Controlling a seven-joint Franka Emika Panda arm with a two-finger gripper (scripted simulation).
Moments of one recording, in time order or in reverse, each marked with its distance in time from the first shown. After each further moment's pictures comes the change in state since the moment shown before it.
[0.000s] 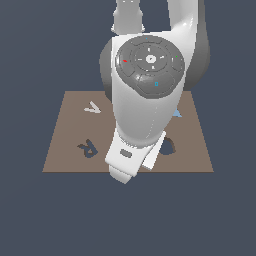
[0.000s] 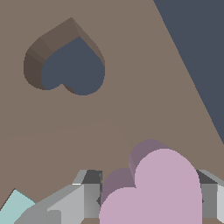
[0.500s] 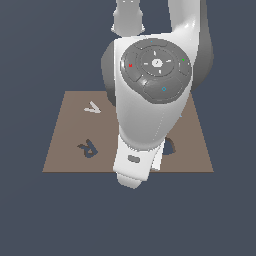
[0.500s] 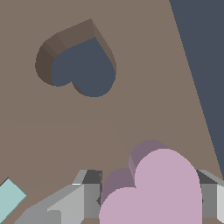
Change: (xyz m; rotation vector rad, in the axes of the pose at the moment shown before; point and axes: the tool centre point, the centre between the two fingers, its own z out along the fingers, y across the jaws) arm 0.008 0.004 -0.001 0.000 0.000 -0.160
